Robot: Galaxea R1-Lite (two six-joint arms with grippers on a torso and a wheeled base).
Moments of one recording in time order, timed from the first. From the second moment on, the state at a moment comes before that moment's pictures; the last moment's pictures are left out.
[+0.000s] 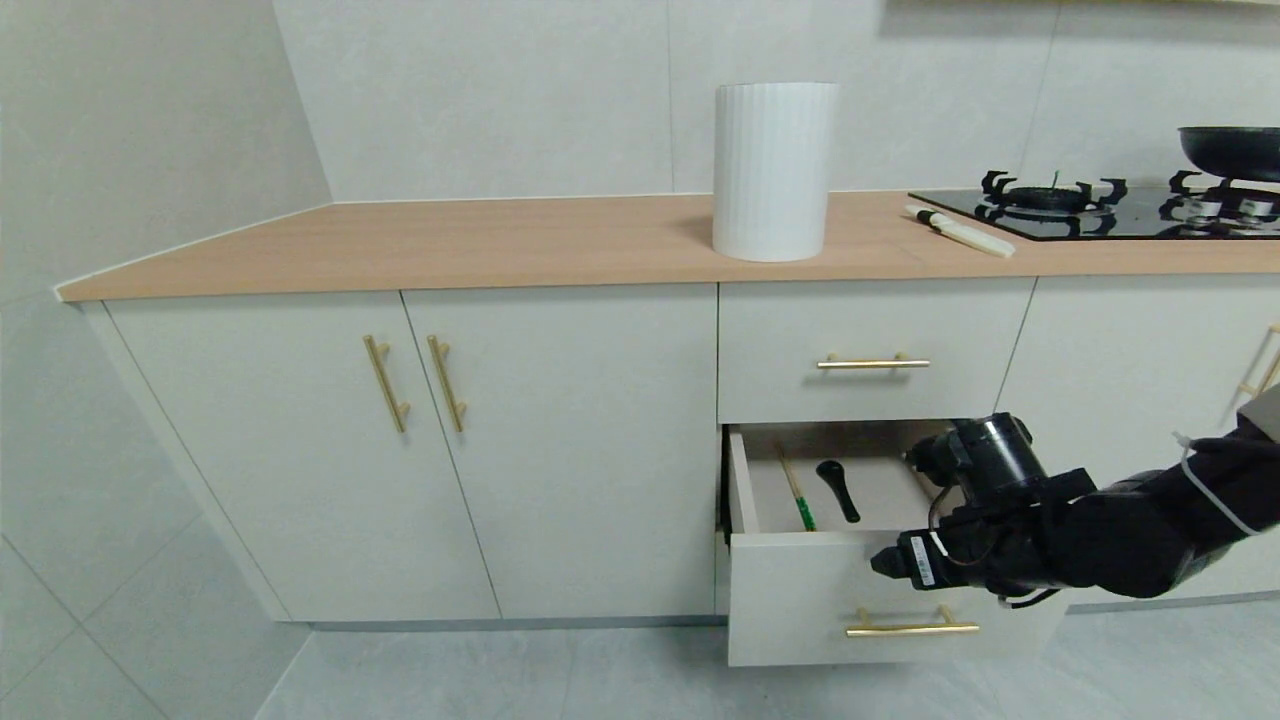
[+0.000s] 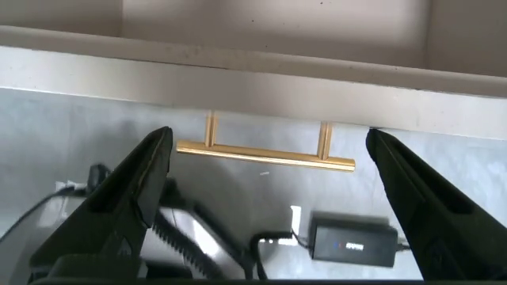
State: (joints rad) left arm 0.01 0.00 0.00 0.00 0.01 0.00; right arm 0.36 1.99 -0.84 -0.25 -0.16 0.18
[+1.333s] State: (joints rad) left arm 0.01 0.00 0.00 0.00 0.01 0.00; right arm 0.25 2.26 -1.19 -0.38 -0.15 0.13
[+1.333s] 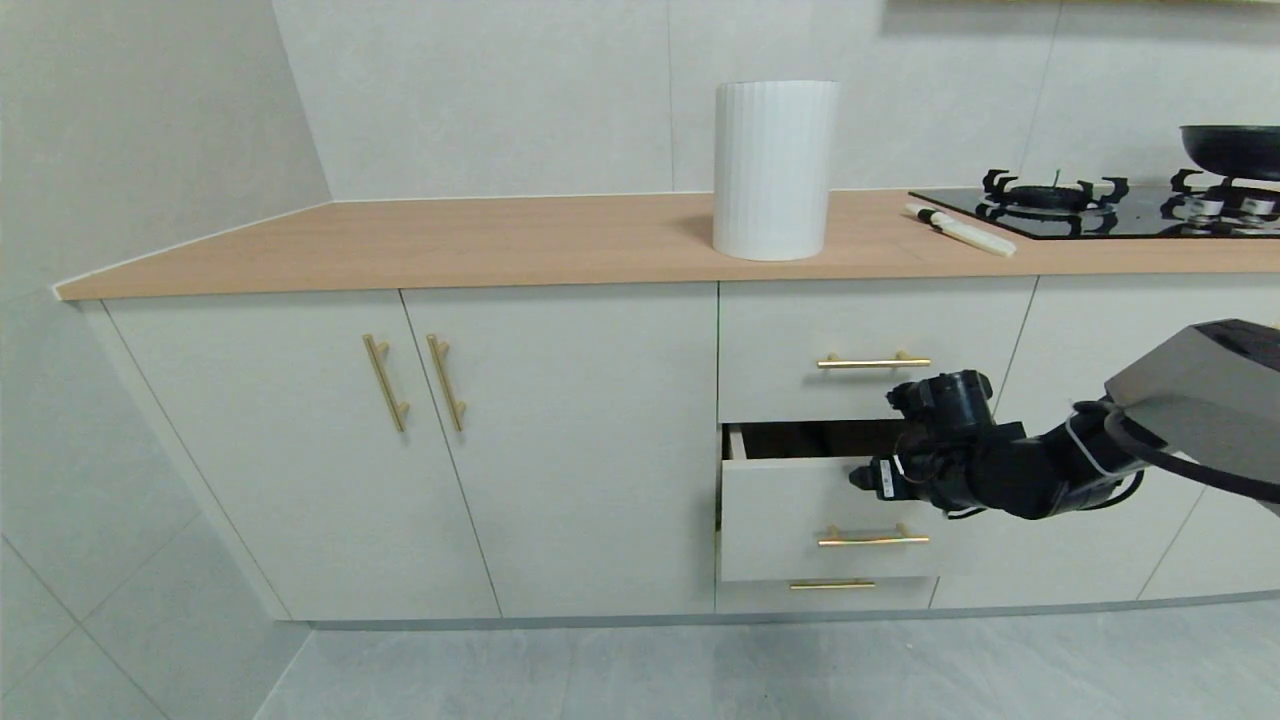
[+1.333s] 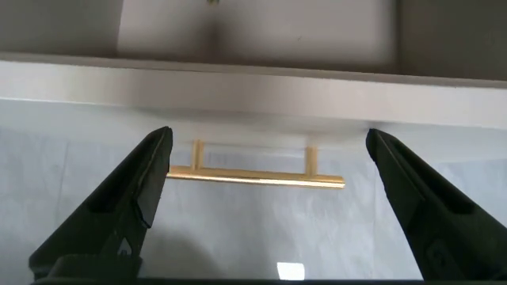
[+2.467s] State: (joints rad) left arm 0.01 0.00 0.00 0.00 0.01 0.00; right arm 0.18 2.46 -1.34 -0.58 -0.18 0.30
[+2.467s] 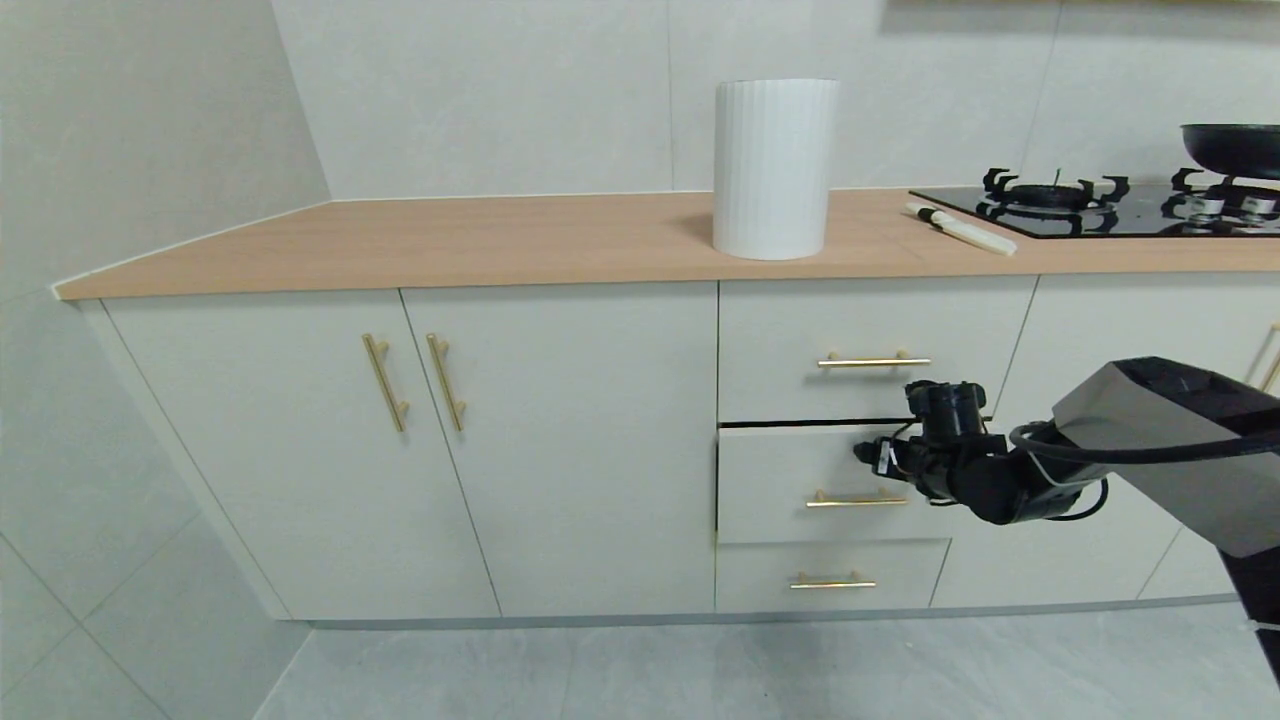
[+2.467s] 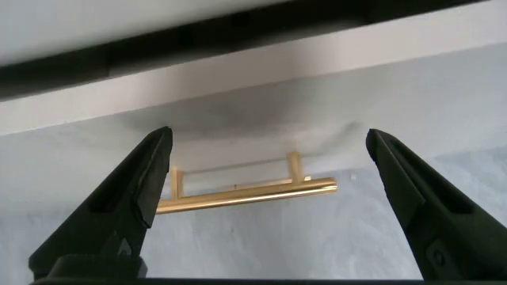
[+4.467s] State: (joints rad) left arm 0.01 0.00 0.00 0.00 0.01 0.00; right arm 0.21 1.75 -0.74 -0.61 -0.09 0.27
